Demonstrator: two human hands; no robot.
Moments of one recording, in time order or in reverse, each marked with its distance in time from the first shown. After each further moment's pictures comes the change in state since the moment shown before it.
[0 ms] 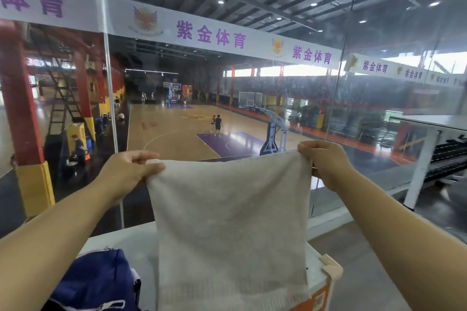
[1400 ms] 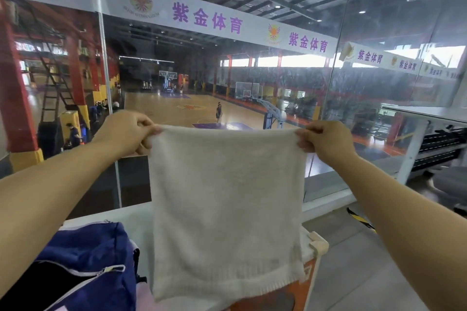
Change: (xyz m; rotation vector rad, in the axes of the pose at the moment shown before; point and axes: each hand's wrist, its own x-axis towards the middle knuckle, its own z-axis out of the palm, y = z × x) left_hand -0.002 0.031 -0.007 0.496 0.014 0.243; right_hand -0.017 -0.003 -0.028 -0.380 0.030 -0.312
